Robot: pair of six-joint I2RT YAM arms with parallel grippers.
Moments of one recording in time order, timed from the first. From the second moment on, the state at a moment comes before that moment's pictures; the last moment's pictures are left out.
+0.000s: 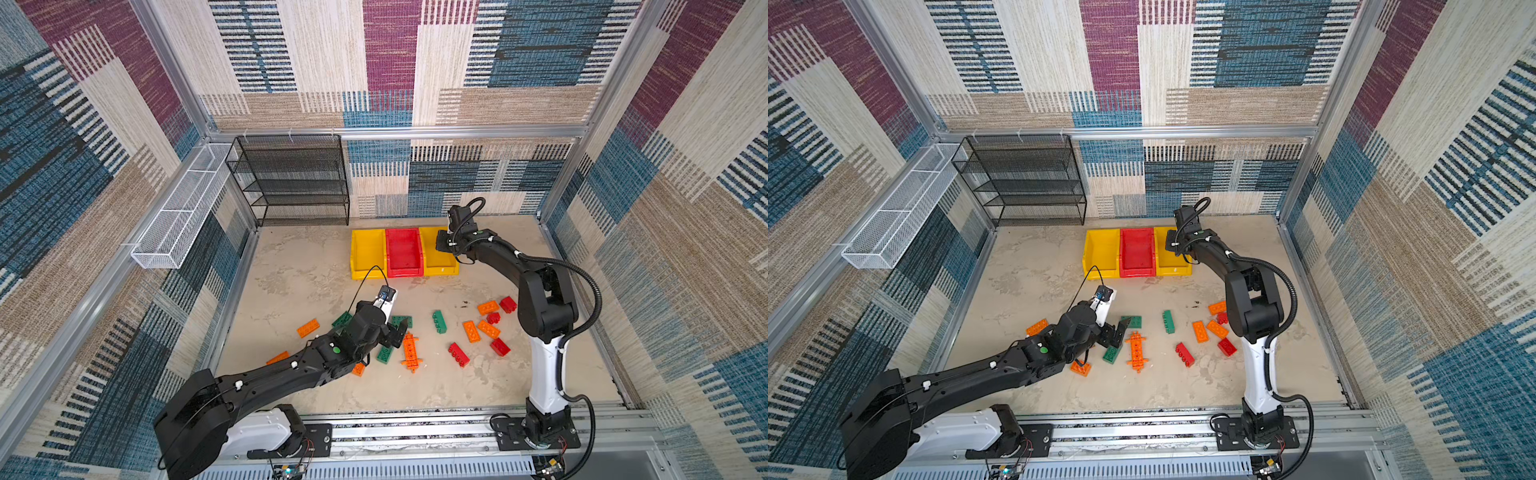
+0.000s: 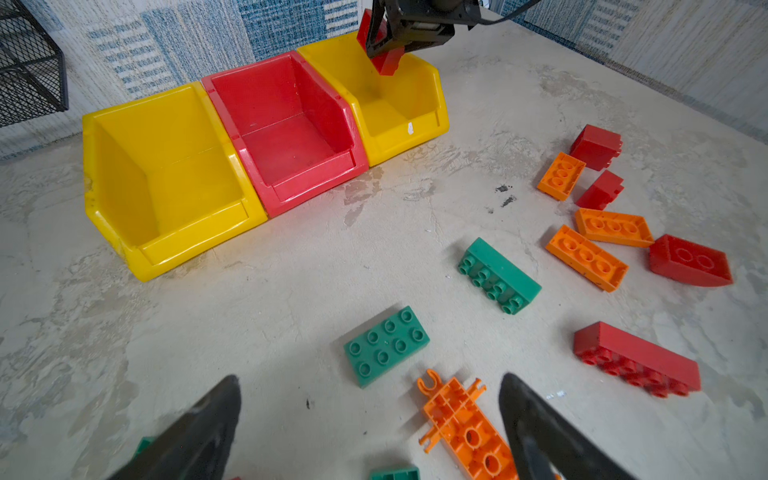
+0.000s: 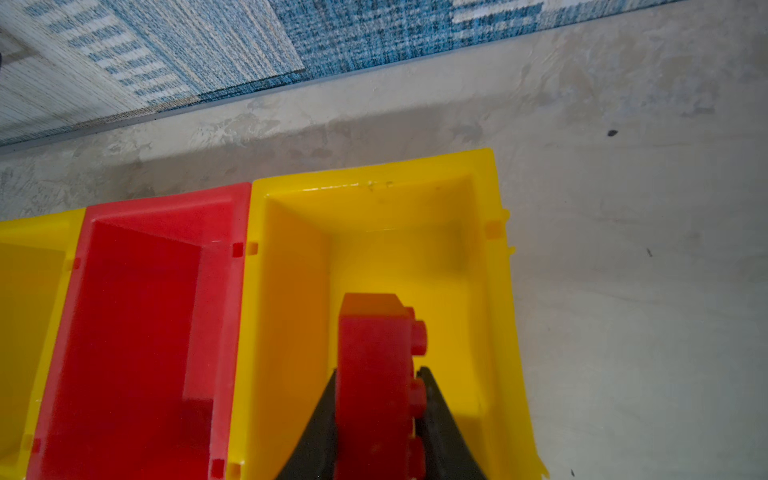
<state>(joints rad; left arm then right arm) -0.90 1.20 0.63 0.05 -0.32 -0.18 0.31 2.13 1.71 -0.39 0.03 0.39</state>
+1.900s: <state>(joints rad) -0.95 1.15 0.62 0.05 -0.10 -0.28 0.04 1.52 0.80 -0.34 0.22 0.48</state>
